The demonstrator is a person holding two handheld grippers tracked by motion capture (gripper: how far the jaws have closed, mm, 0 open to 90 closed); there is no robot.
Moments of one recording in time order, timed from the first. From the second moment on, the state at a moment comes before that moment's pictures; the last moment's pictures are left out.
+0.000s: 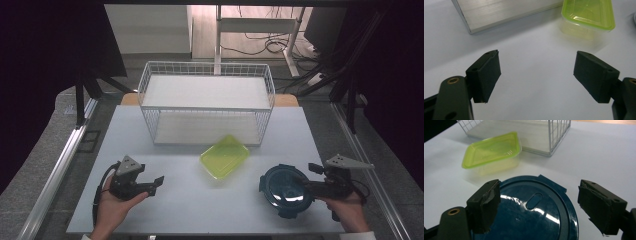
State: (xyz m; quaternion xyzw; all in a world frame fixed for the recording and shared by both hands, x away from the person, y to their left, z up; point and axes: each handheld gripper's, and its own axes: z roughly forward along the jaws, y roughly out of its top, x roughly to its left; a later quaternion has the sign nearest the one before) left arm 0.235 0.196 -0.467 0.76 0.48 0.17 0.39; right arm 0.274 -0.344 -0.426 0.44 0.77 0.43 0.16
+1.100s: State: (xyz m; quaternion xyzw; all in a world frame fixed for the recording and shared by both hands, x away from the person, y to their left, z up) left arm 0.228 0.205 -0.464 0.76 0.49 0.16 0.41; right arm 0.276 -0.342 -0.420 0.44 0.78 0.41 0.16
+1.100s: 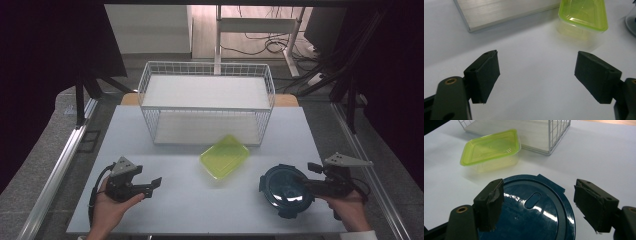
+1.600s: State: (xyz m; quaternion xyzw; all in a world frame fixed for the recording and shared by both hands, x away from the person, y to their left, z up) left arm 0.231 0.204 -0.466 0.75 0.49 0.15 0.41; right arm 0.297 -0.369 -0.411 0.48 0.78 0.36 0.18
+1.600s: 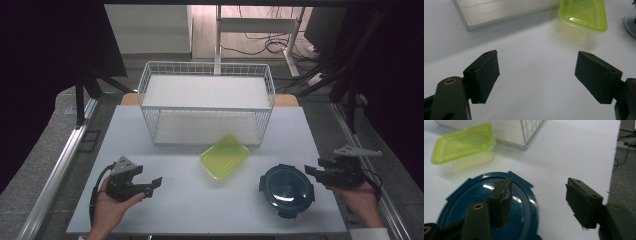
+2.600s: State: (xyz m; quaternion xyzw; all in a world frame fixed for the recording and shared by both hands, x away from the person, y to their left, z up) left arm 0.232 0.200 -0.472 0.76 0.49 0.15 0.39; right arm 0.318 -0.353 -0.448 0.45 0.85 0.20 0.16
